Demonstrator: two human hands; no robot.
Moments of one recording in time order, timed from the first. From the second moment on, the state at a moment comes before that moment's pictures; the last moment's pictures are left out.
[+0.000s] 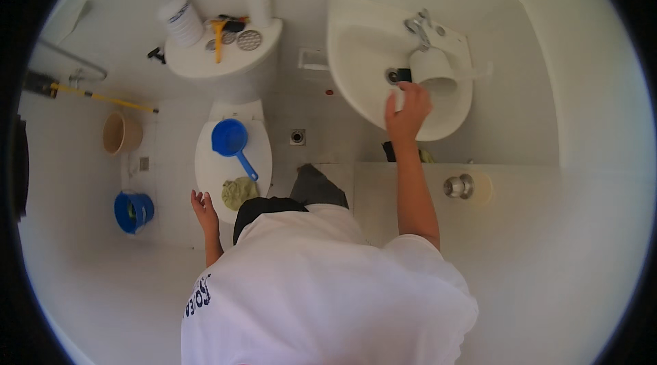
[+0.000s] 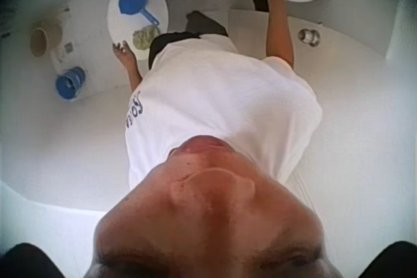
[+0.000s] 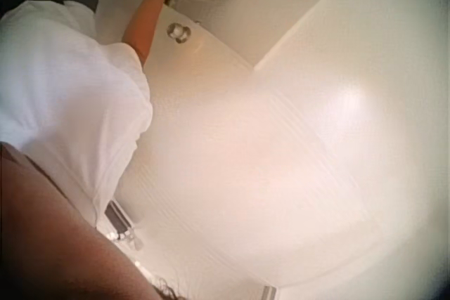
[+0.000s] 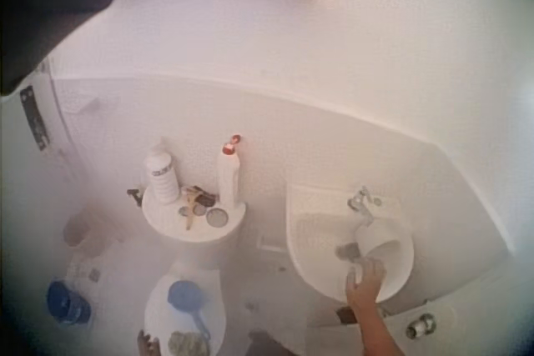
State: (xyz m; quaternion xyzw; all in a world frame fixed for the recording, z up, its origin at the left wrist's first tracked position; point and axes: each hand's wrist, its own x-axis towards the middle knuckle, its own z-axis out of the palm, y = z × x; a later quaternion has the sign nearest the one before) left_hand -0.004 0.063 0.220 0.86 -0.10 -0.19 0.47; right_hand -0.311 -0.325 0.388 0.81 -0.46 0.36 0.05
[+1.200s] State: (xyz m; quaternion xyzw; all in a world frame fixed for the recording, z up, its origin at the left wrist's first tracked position) left_hand -0.188 -0.321 0.414 0.39 -0.03 -0.67 0.63; right_hand -0.336 -0.423 0.435 0.68 -0.37 -0.05 -0.64
